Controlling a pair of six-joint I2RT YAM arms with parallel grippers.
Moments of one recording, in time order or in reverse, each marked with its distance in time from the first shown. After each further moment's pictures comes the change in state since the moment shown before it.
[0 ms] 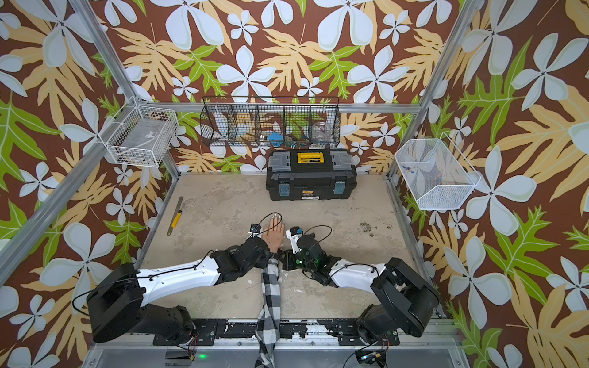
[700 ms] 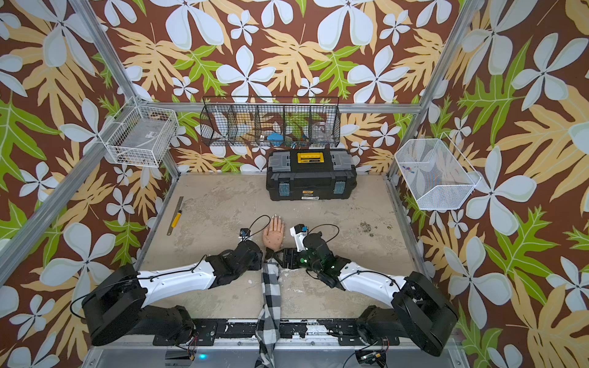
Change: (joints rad) left arm 0.061 -0.026 -0.130 0.105 0.056 -0.090; right arm -0.032 -0.145 -0.063 -0.016 -0.059 0.096
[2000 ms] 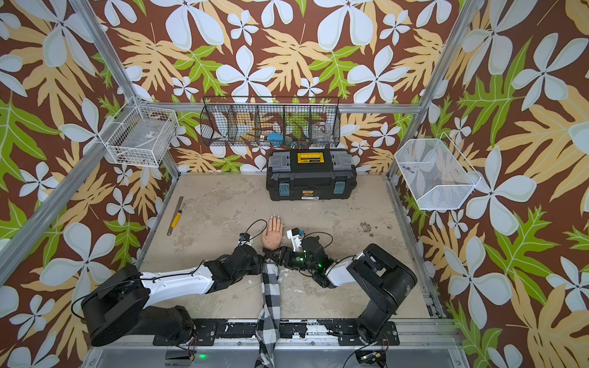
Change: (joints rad) left arm 0.005 0.003 -0.095 0.142 0.096 -0.031; right arm -0.018 0.356 -0.029 0.547 -0.176 0.313
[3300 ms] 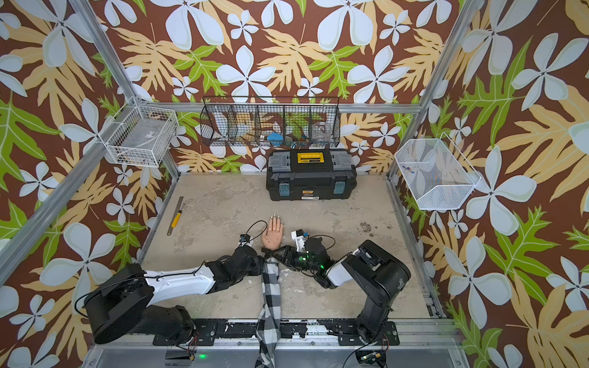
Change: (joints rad) left arm 0.001 0.018 -0.011 0.024 0.021 -0.014; right arm -0.035 0.061 -0.033 0.097 -0.002 0.092
